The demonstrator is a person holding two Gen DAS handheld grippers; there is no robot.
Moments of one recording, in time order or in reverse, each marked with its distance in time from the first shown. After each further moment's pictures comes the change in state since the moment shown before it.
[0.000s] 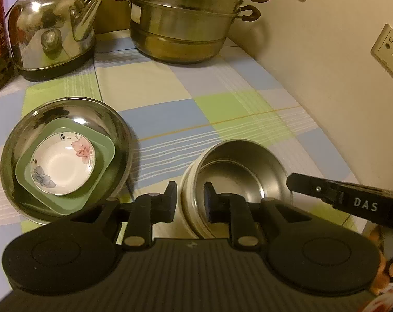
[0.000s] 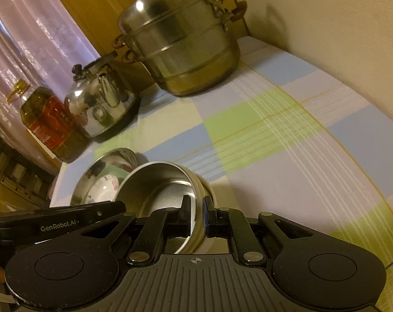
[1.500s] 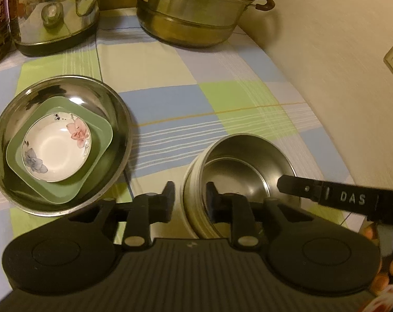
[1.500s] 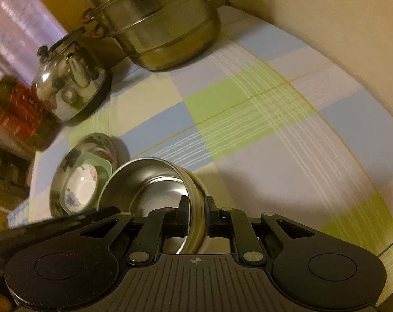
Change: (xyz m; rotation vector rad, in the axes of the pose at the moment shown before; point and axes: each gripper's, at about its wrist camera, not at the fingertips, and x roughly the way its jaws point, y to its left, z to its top) left arm 0.018 0.011 0.006 -0.083 0.086 -0.020; right arm 0.028 0.013 0.022 0.043 0.166 -0.142
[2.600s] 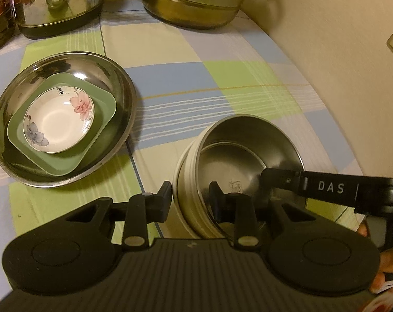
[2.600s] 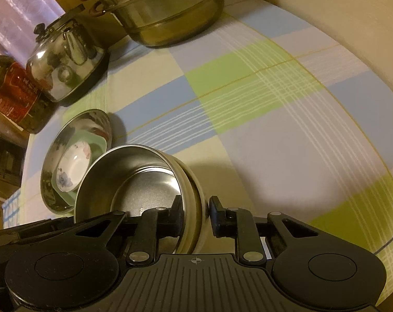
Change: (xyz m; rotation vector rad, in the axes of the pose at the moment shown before) left arm 0.005 0.003 -0.024 -0.002 0.039 0.014; right arm 0.022 0.006 -0.017 0.016 0.070 -0.015
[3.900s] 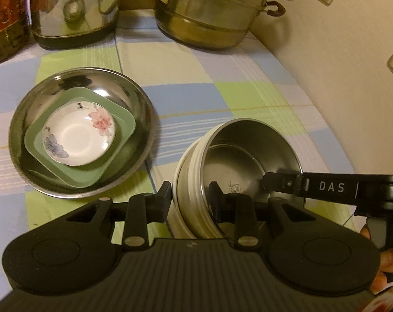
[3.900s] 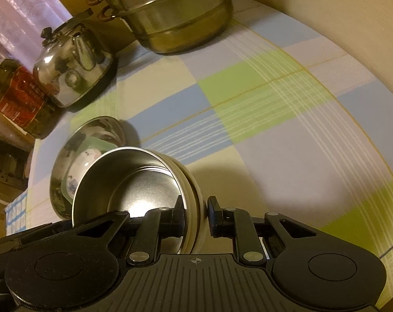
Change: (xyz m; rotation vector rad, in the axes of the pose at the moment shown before) left arm -0.025 0.018 0.005 -0.031 -0.078 0.012; right arm -0.004 0.024 0.009 -0.006 -0.021 0.023
